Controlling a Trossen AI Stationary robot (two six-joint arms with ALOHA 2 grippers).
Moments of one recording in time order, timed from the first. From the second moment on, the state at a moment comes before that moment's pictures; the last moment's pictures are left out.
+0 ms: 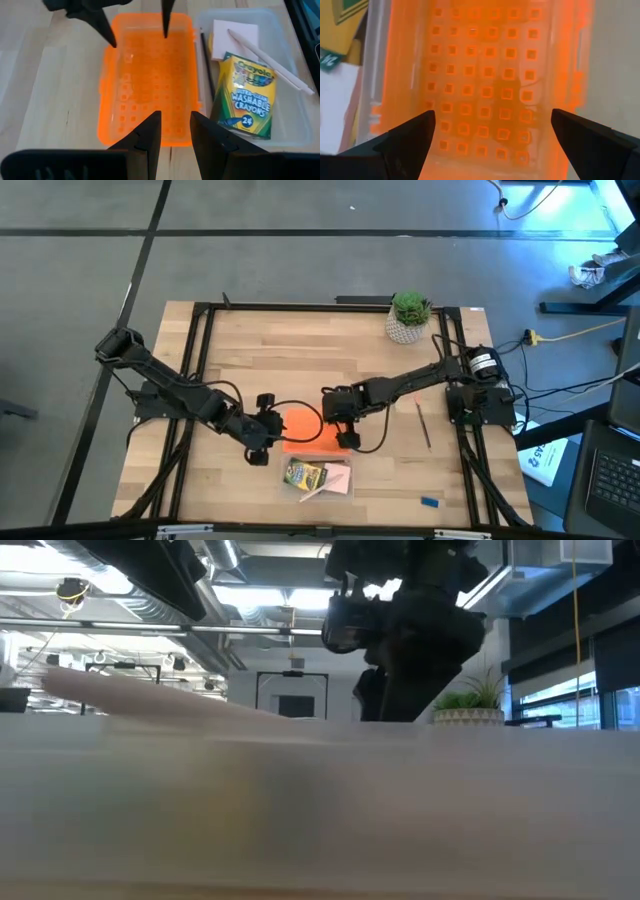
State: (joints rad) left arm -0.50 1.37 0.95 -0.49 -0.36 -0.37; right arm 0.16 1.91 1.27 -0.52 -0.07 0.12
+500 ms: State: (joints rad) left arm -0.50 1.37 0.95 -0.49 -0.36 -0.37; right arm 0.11 1.91 1.27 -0.52 0.01 0.07
